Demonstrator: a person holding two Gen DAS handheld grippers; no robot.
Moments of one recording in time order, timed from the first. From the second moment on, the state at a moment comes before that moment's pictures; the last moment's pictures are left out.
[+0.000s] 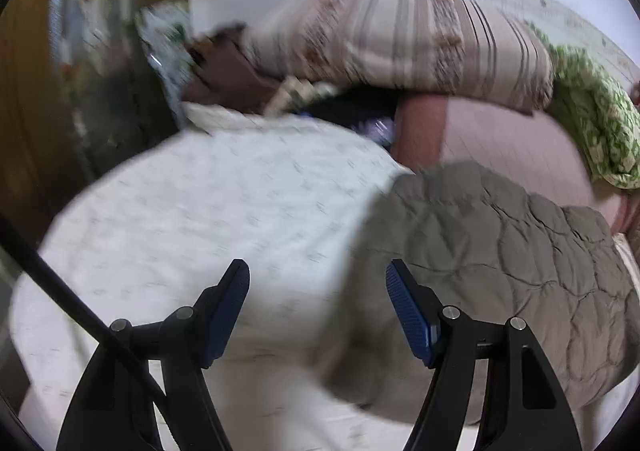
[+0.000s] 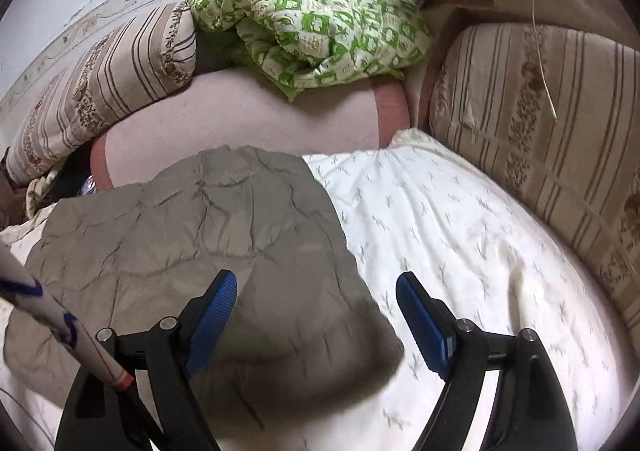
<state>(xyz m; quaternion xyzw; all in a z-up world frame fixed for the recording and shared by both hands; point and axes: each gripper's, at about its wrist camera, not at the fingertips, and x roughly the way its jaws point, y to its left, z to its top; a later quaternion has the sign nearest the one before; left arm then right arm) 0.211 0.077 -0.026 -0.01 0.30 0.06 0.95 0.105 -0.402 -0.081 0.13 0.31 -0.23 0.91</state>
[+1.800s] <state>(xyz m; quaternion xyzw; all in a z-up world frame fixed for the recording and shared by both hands) 0.345 -0.009 -0.090 -0.11 0.43 -0.17 0.88 0.203 -0.505 -0.127 0.34 0.36 0.05 0.86</state>
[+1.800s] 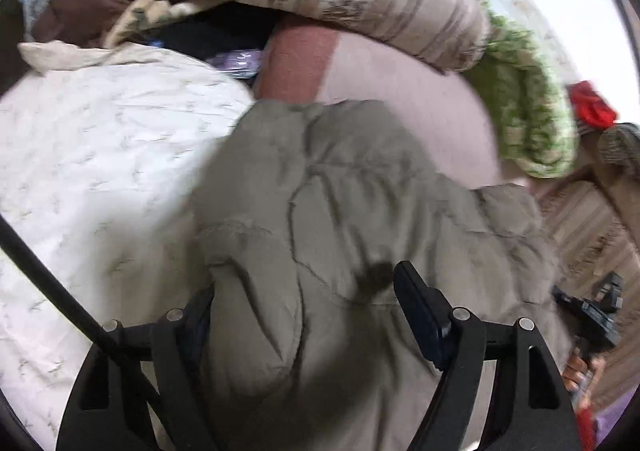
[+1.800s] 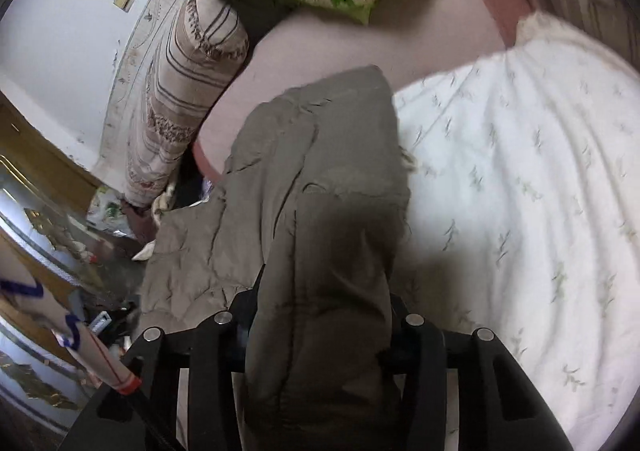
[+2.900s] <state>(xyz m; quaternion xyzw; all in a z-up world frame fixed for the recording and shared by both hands) 0.292 -0.015 -0.076 -0.03 0.39 -0.08 0.92 0.163 -0.422 -0.087 0.12 0.34 -0.17 0.91</state>
